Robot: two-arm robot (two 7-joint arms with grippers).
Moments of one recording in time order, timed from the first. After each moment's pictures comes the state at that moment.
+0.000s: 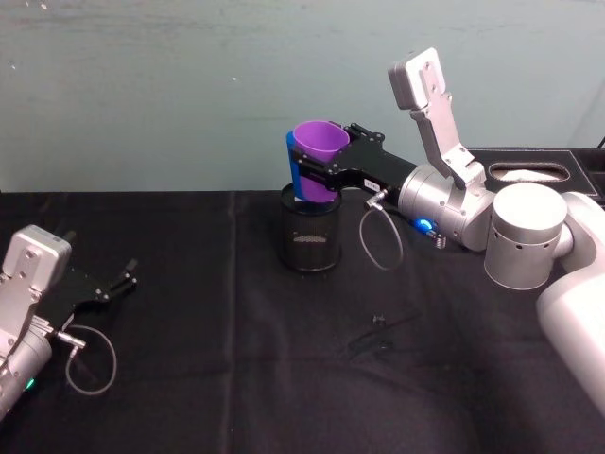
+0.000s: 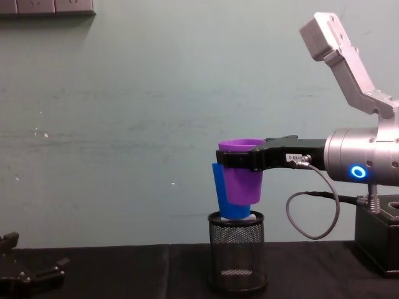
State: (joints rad) left arm -0.20 0.60 0.45 -1.41 -0.25 -0.12 0.03; right arm 0.64 0.24 -0.44 -1.17 0.27 0.12 0.44
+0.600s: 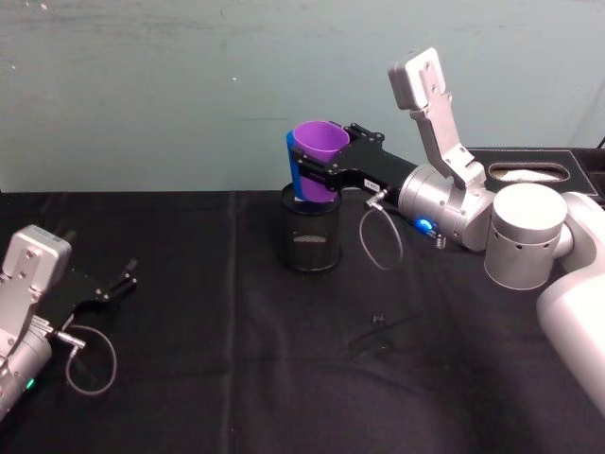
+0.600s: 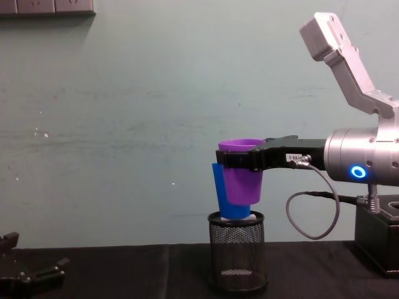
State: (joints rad) left arm -0.20 0.60 0.45 -1.41 -0.25 -0.12 0.03; right arm 0.64 0.24 -0.44 -1.17 0.27 0.12 0.44
